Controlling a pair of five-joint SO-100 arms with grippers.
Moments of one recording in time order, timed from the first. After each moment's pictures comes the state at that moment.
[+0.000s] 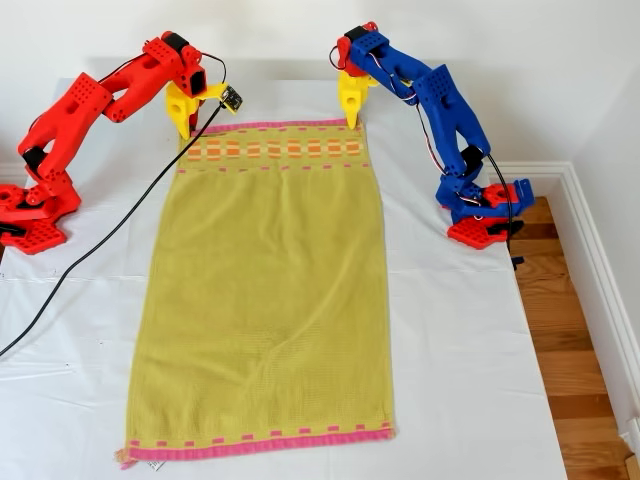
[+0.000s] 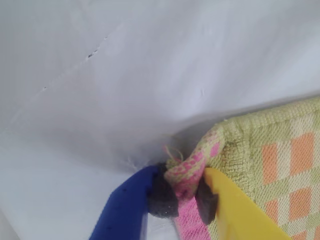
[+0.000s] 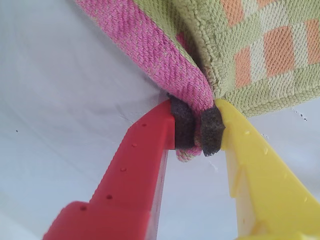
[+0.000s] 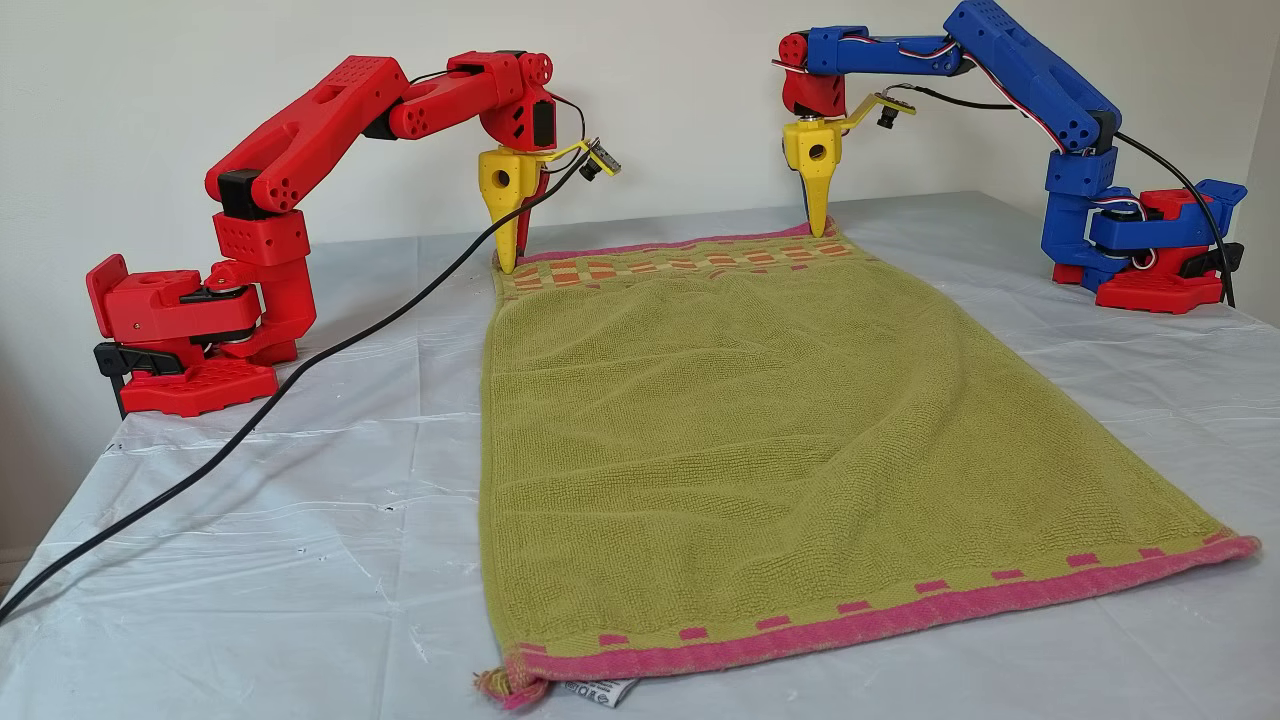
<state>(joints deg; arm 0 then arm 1) -51.7 32.3 5.0 118.4 -25.5 46.0 33.7 29.4 102.9 49.7</state>
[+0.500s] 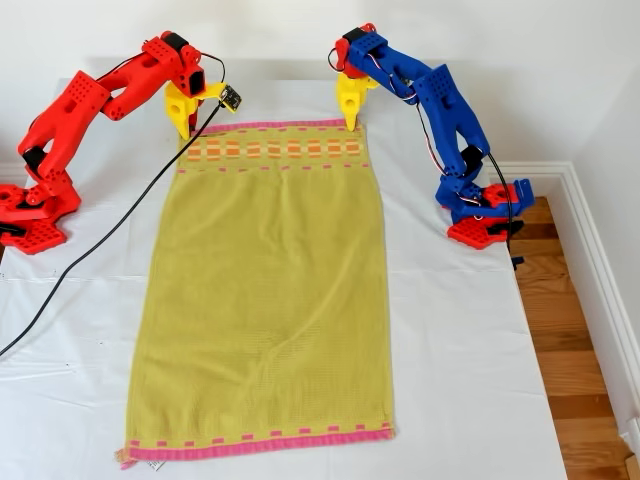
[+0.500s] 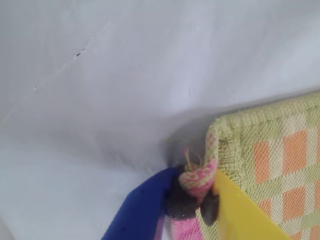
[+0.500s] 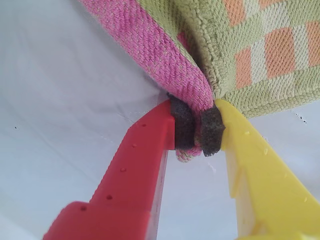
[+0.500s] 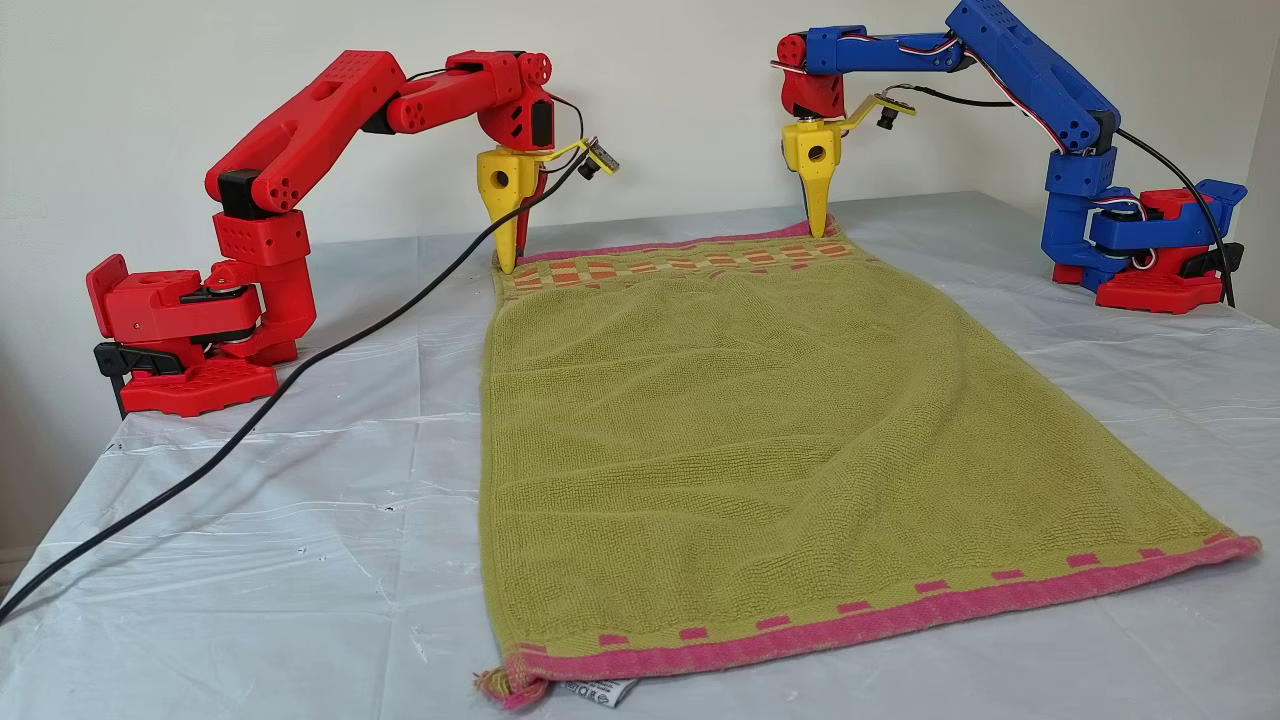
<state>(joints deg) -52.0 34.2 8.5 118.2 -26.5 45.0 34.8 32.4 102.7 51.2</state>
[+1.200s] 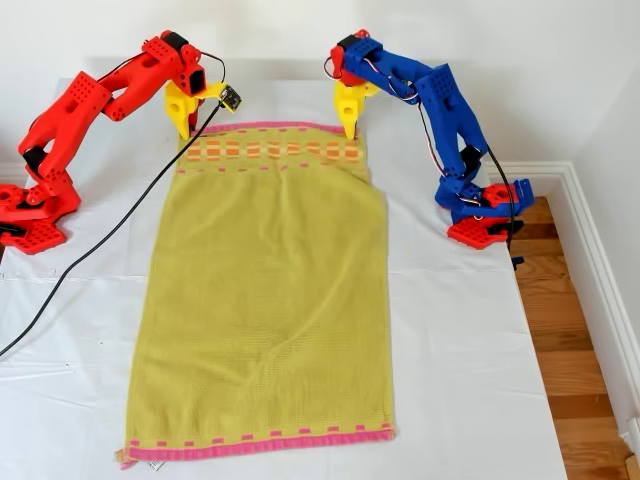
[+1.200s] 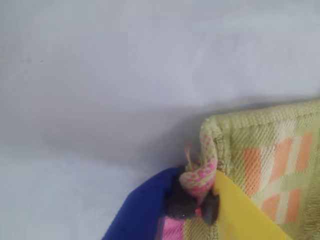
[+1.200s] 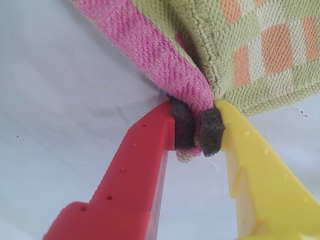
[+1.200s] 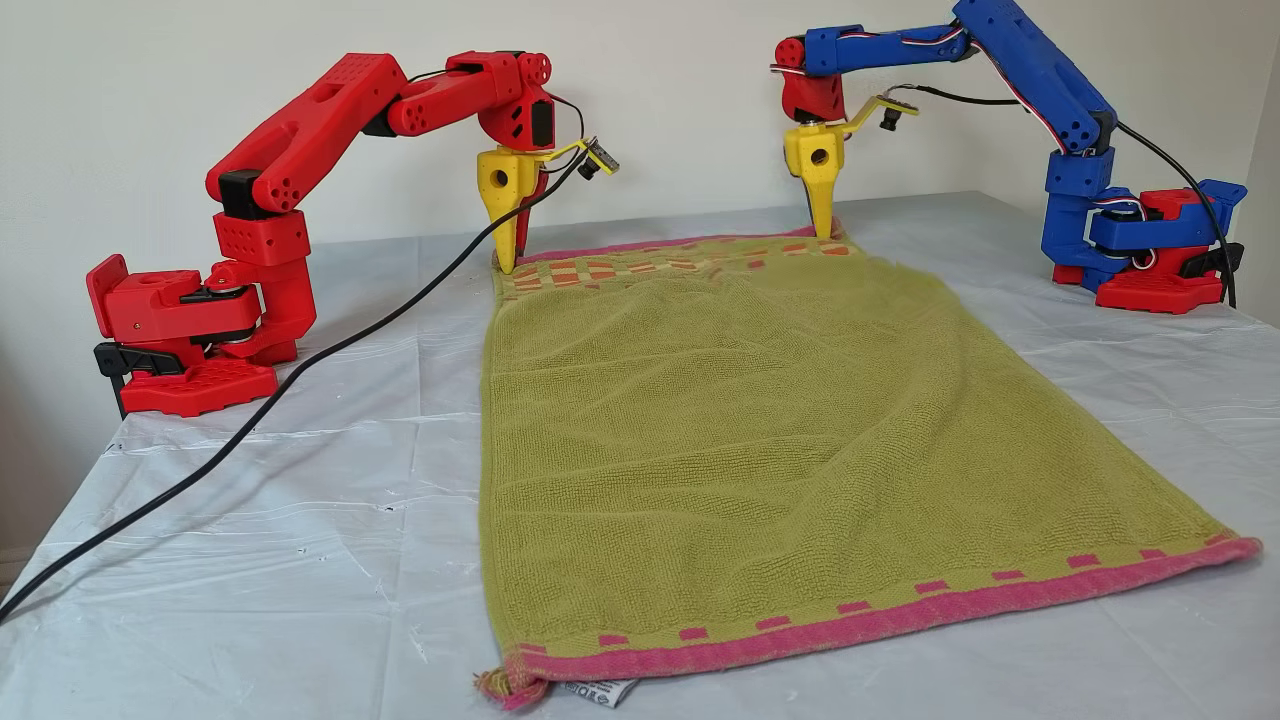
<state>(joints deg) -51.6 34.2 5.5 118.2 -22.9 41.6 43.9 33.0 102.7 53.7</state>
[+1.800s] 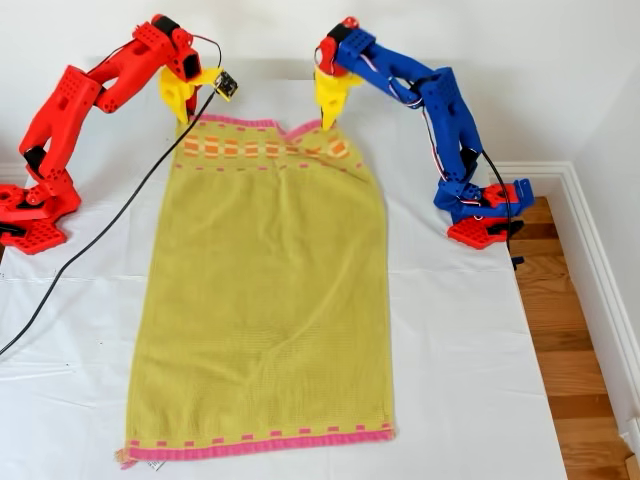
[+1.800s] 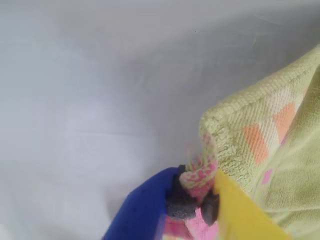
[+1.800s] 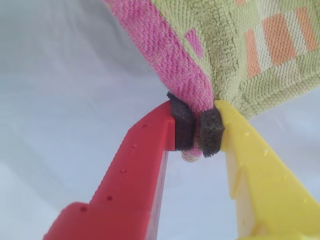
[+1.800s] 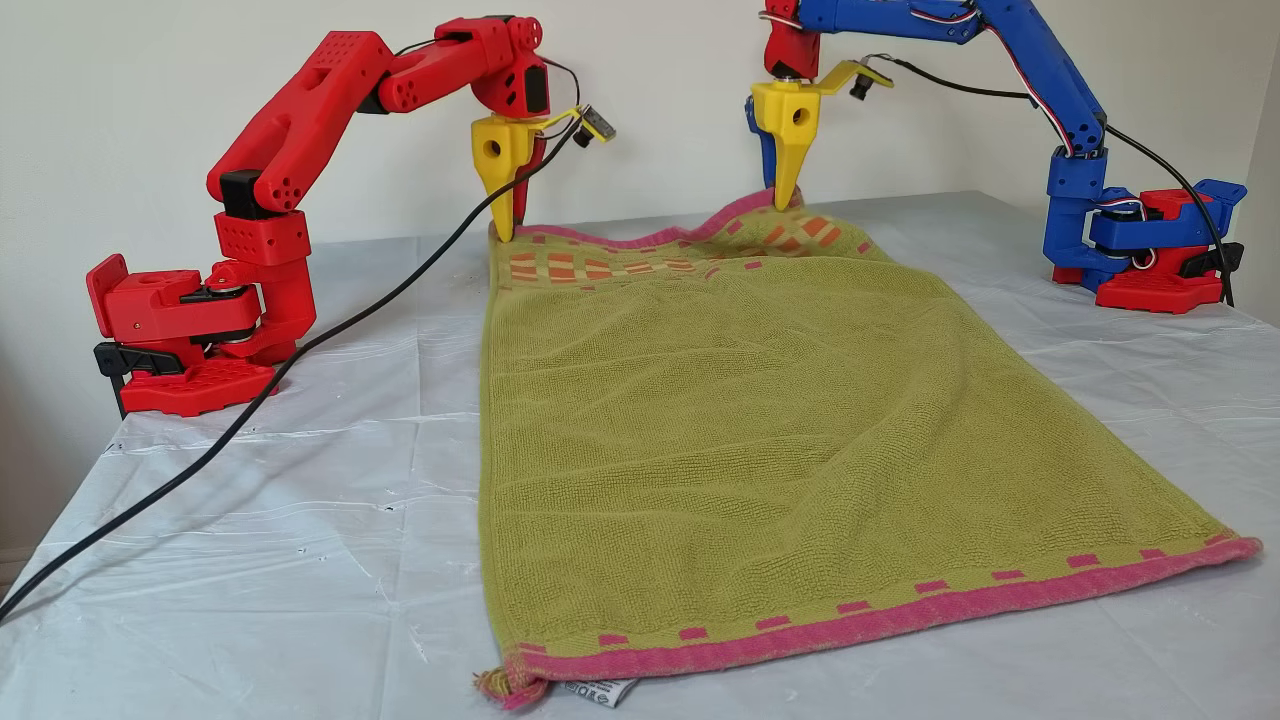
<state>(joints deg) -49.0 47.7 11.6 118.2 -19.7 35.4 56.2 29.2 103.1 47.6</state>
